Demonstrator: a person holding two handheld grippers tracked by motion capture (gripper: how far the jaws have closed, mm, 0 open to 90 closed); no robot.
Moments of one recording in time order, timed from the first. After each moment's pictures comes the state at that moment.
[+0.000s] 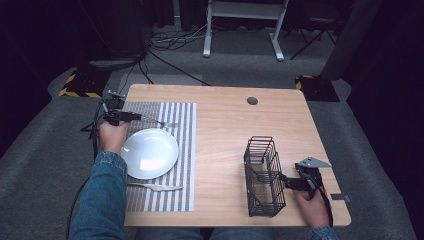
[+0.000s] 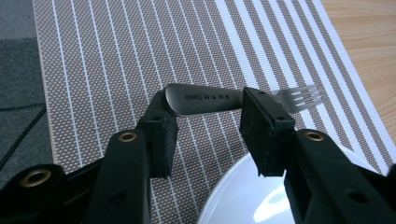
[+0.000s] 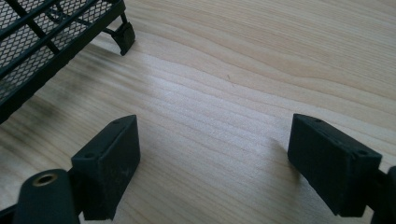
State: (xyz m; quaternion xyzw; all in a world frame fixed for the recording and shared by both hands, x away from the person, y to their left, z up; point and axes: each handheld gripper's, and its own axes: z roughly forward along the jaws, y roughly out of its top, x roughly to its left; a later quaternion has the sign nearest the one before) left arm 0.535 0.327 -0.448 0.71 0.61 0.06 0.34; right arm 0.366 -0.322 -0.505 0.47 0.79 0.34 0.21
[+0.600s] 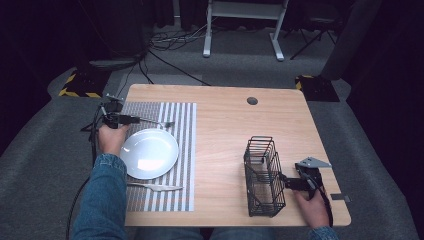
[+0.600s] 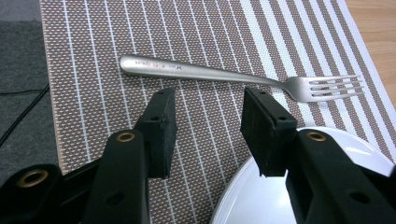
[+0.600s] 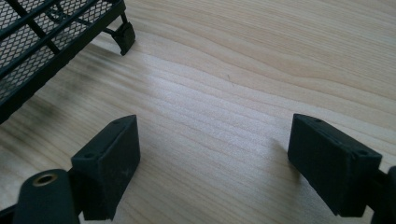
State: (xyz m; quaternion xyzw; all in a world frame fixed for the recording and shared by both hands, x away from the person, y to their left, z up) left arm 0.534 0.333 -0.461 0.71 0.62 0.05 0.33; right arm 0.366 -0.322 -0.505 0.47 0.79 0.34 0.21
